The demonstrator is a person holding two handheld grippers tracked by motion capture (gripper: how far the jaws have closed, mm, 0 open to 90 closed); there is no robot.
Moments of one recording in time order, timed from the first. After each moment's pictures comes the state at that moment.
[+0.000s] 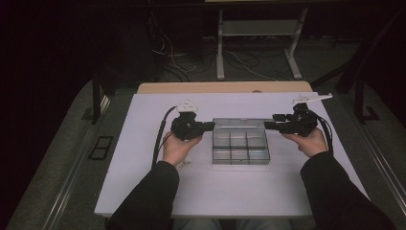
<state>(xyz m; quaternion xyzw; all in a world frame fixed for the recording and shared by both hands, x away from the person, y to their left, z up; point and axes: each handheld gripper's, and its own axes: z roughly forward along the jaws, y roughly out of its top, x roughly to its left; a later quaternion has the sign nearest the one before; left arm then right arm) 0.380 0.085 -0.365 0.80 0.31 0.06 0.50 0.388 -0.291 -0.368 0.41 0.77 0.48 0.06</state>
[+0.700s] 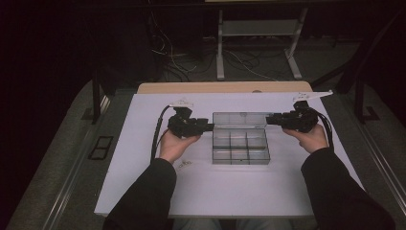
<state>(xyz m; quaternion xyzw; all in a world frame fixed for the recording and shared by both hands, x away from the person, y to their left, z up) 0.393 0.096 -0.365 0.80 0.34 0.03 0.49 0.395 -0.293 -0.363 0.38 0.79 0.48 0.06</state>
